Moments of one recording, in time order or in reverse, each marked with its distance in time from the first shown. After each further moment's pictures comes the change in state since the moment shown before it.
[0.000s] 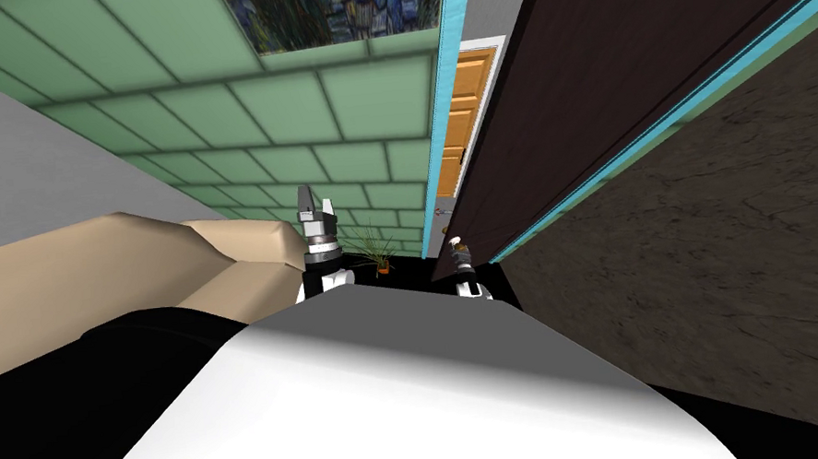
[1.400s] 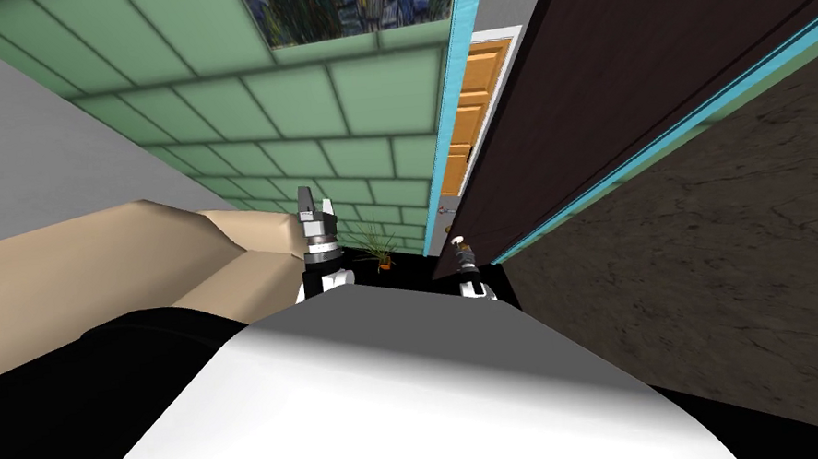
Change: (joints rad) arm 0.014 -0.031 0.006 -0.040 -0.030 0.031 -0.099
